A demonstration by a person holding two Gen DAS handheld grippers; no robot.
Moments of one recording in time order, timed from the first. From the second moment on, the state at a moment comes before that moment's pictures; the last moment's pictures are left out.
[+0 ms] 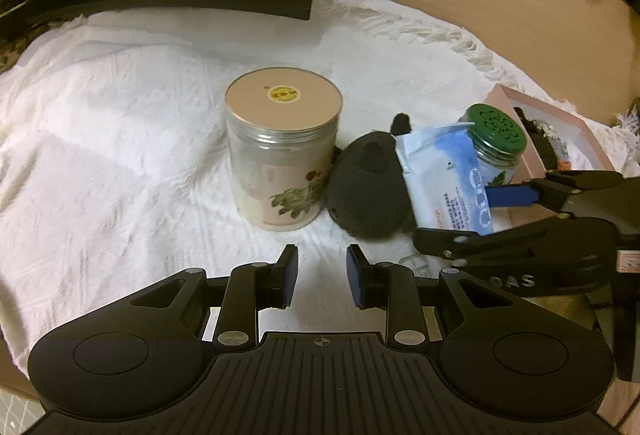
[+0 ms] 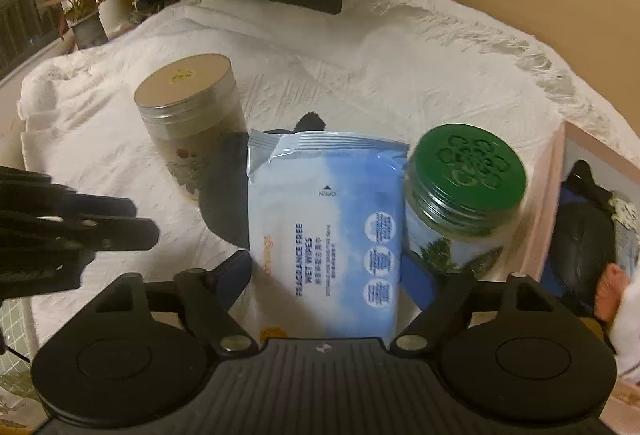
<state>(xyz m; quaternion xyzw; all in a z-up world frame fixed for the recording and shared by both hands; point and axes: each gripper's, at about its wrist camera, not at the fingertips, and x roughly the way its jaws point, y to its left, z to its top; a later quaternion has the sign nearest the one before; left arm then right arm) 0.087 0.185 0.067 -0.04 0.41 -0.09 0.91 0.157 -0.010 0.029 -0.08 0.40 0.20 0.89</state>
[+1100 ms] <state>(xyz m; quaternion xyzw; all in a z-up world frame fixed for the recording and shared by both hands) 0.116 0.098 0.031 0.01 0.43 -0.16 0.89 0.076 -0.072 0.013 -0.06 0.48 0.10 0.87</state>
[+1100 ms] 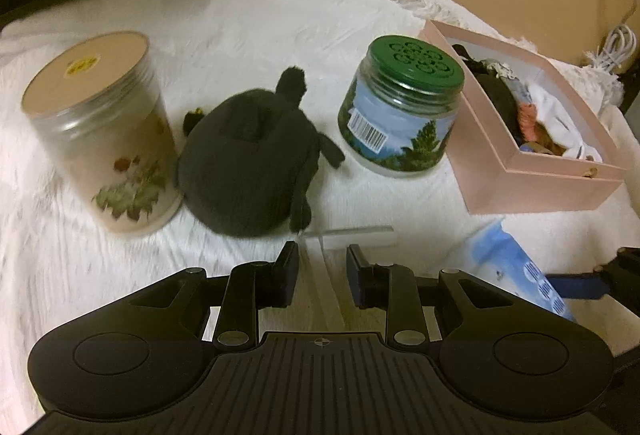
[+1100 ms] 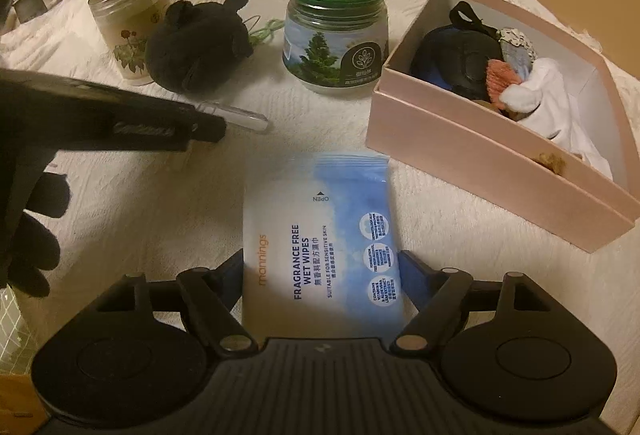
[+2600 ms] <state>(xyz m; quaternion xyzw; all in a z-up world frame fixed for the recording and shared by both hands) 0.099 -0.001 0.156 0.02 0.27 -0.37 0.89 0.036 -0.214 0.176 -0.05 0.32 -0.02 0.95</state>
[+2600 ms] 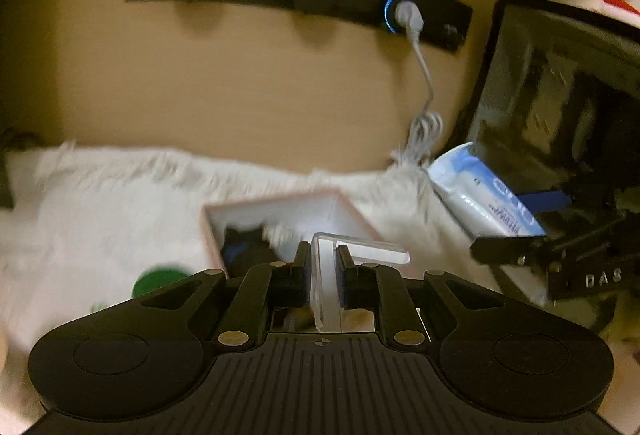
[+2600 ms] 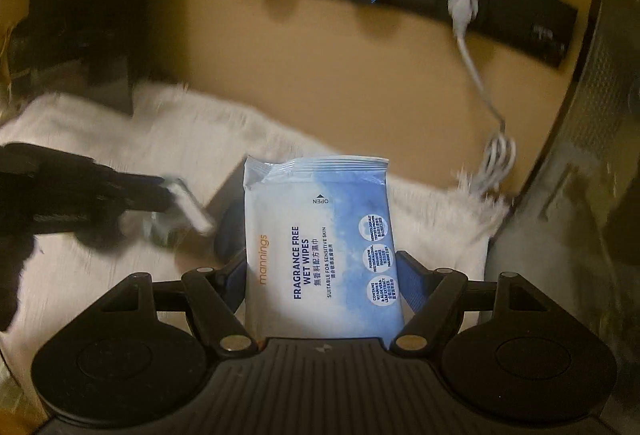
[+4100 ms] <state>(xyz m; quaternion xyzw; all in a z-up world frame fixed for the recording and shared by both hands) 0.122 0.088 0.110 -0.02 0.37 -0.29 0.88 0.117 -0.196 0.136 0.03 0.30 -0.01 0.95</state>
